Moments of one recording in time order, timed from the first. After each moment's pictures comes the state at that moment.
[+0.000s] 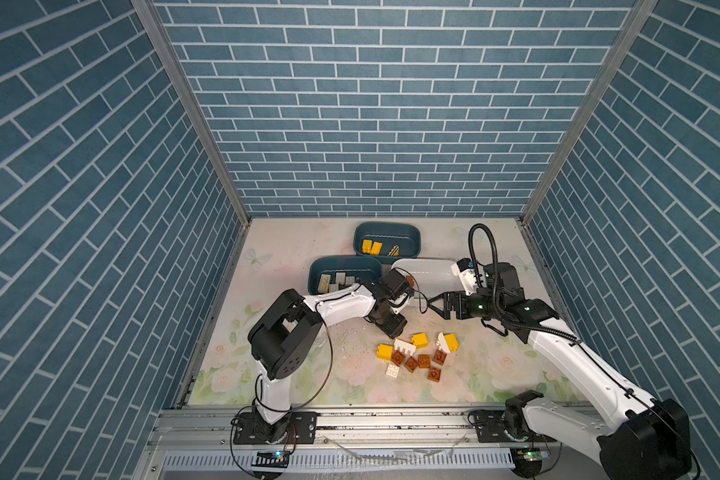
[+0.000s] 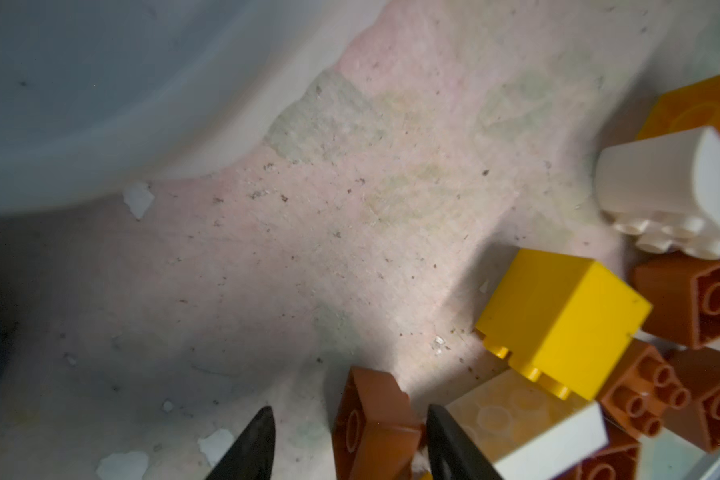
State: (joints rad) left arm -0.82 1.90 1.26 -0.63 0.17 -0.04; right arm 0.41 1.07 0.80 -0.48 -0.51 0.32
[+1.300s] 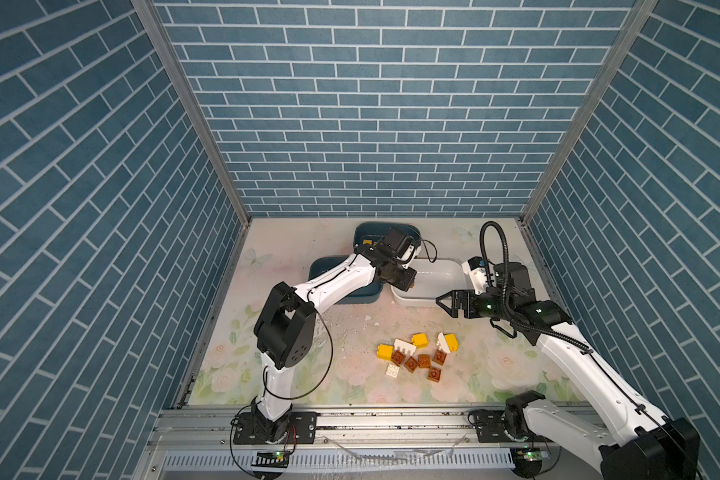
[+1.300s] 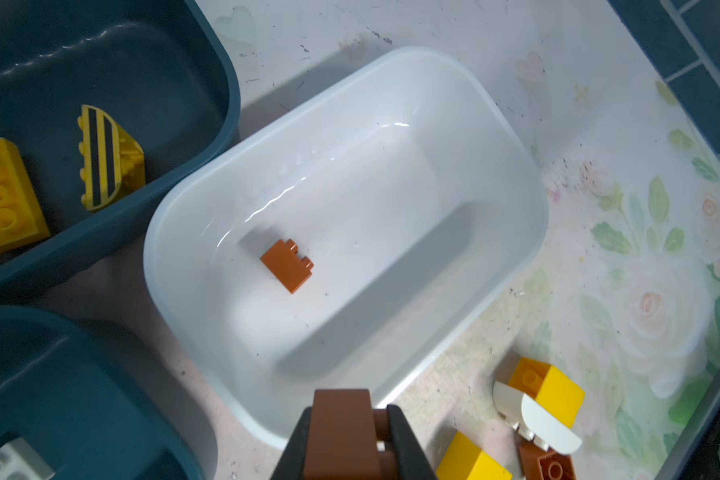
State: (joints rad) left arm -0.73 1.99 1.69 -0.66 0.17 -0.15; right arm 0.37 1.02 0.84 -0.58 -0.45 0.31
